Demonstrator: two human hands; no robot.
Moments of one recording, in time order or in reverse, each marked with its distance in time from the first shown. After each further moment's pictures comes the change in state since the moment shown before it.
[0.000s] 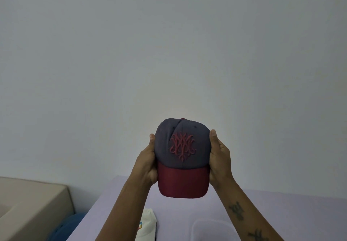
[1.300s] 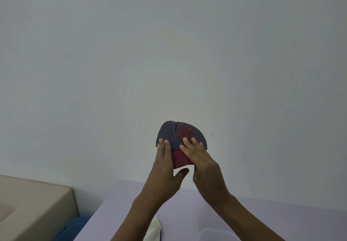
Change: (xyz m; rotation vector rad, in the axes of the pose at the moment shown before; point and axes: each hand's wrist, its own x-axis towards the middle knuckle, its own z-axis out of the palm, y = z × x) left_hand -0.008 -0.022 -0.019 1.487 -0.016 0.802; right_hand -0.003 0.035 0.007 -1.303 -0.315 -1.020
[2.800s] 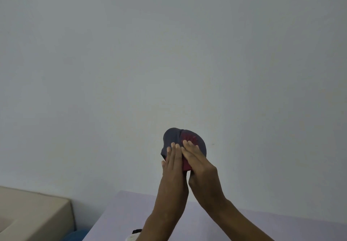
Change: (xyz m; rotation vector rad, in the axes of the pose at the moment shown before) left_hand 0.001 0.028 0.012 -0.144 0.162 0.073; right_hand 0.022 -0.016 -0.005 0.054 0.123 -0.004
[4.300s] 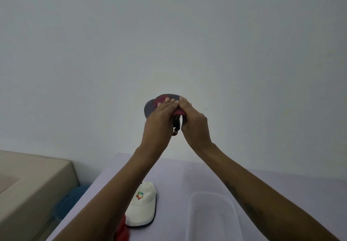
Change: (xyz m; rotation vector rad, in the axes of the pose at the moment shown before) left_hand 0.026 -0.008 -0.021 0.072 0.120 0.146; right_hand 0.009 0.014 0.011 0.151 -0.025 0.163
